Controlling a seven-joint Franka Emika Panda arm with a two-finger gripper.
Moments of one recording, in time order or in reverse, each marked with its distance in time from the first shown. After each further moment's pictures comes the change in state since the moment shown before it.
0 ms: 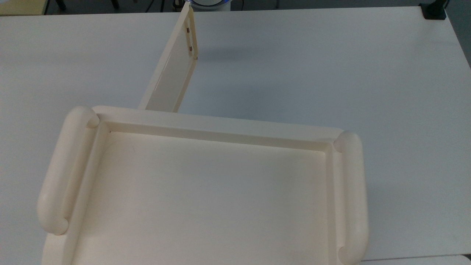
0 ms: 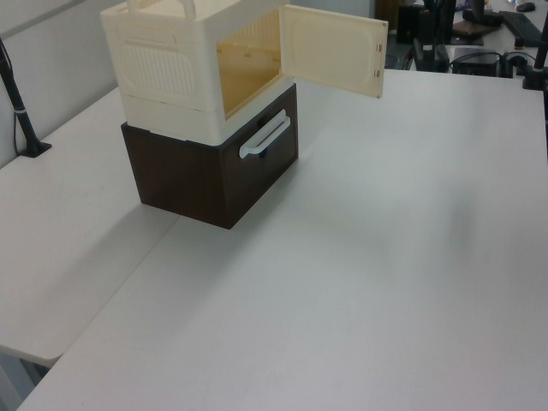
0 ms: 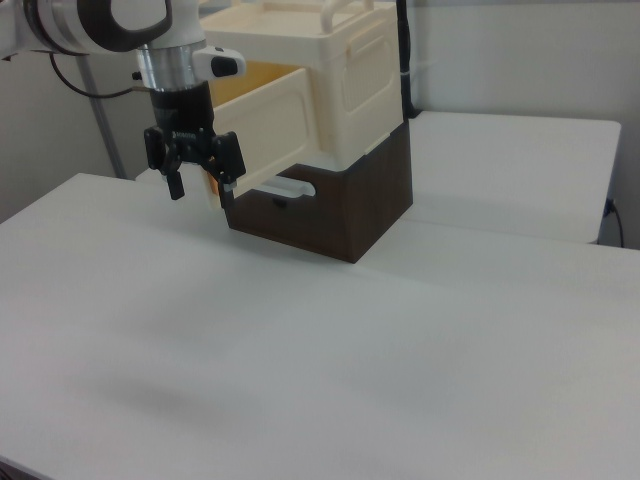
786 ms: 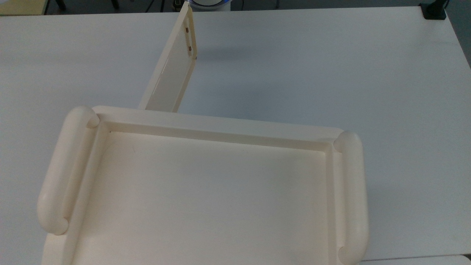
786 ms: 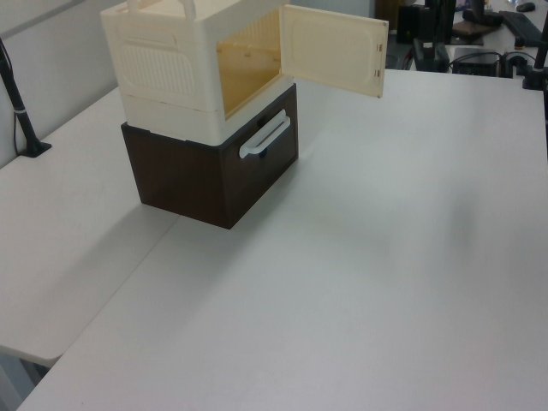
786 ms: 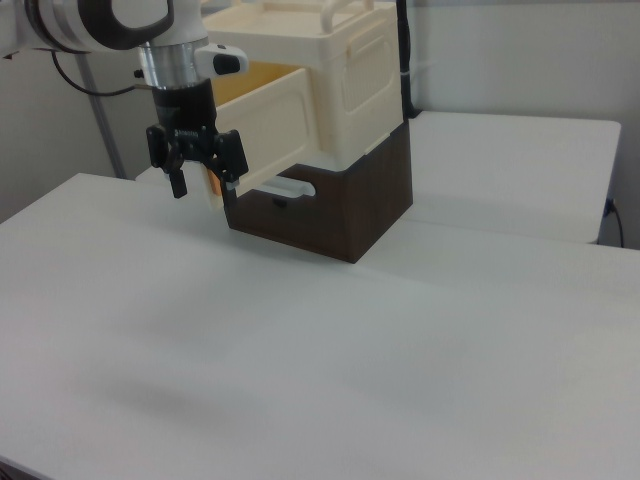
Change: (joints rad) arm -0.004 0.000 -0.006 0.007 0.000 0.000 0.000
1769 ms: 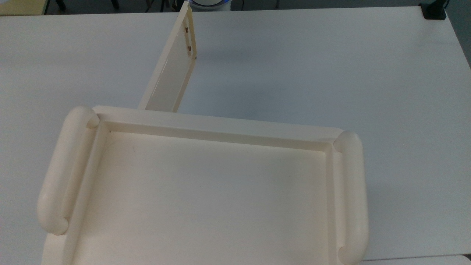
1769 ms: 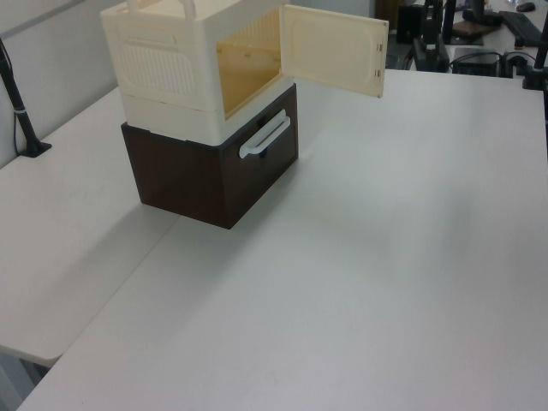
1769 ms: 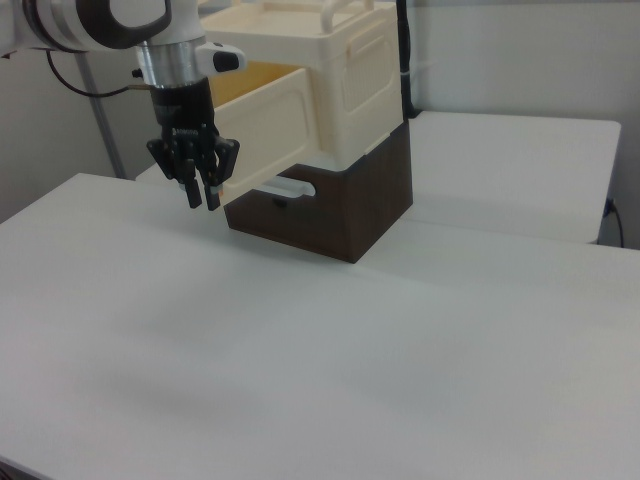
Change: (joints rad) arm 0.008 0.002 0.001 0.004 0.002 0.003 -0.117
